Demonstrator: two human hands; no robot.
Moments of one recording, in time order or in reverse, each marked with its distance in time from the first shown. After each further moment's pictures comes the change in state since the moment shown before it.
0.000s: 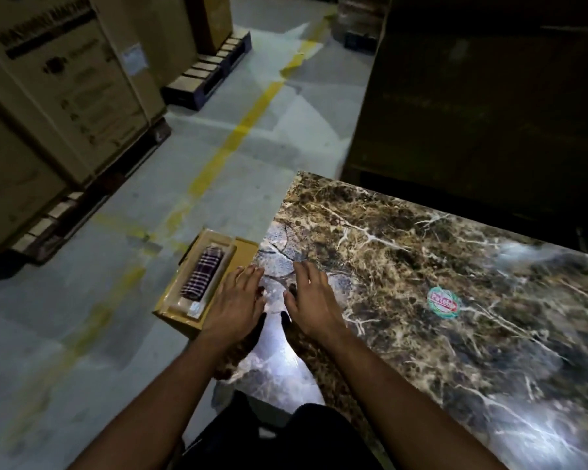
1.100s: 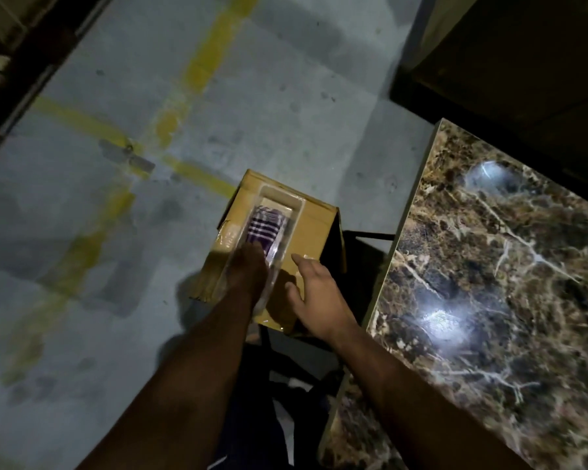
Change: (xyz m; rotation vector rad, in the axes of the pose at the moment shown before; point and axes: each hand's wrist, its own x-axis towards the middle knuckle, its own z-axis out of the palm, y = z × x) left_hand 0.146 -0.269 0.173 -0.199 -0.290 -0.386; right_hand 0.193 -0.134 0.178 0.159 -0.323 0.194
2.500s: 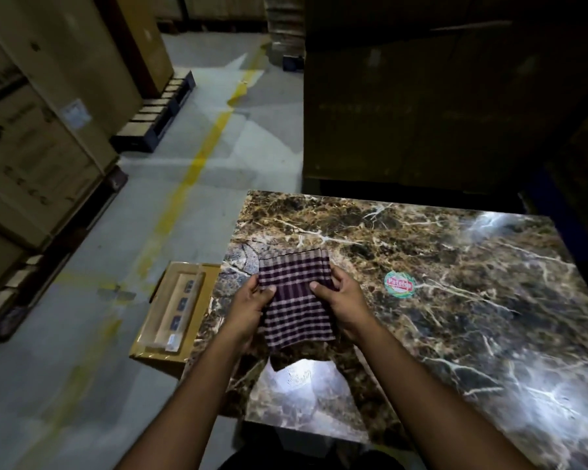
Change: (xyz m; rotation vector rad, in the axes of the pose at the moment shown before) left_hand -0.305 0.331 -0.066 -1.221 -0.198 0.116; right_hand -0.260 0.243 -0.193 1.293 0.352 -0.031
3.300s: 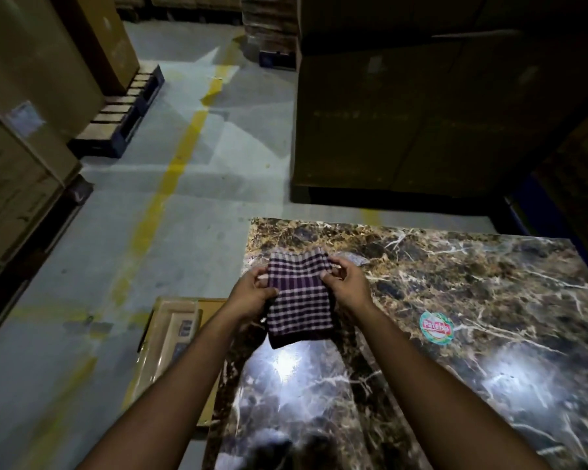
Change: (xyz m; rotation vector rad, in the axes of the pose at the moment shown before) left_hand 0.179 0.065 -0.061 0.241 -0.121 -0.095; right_hand 0.155 -0.034 0.053 -0.519 0.324 -0.077
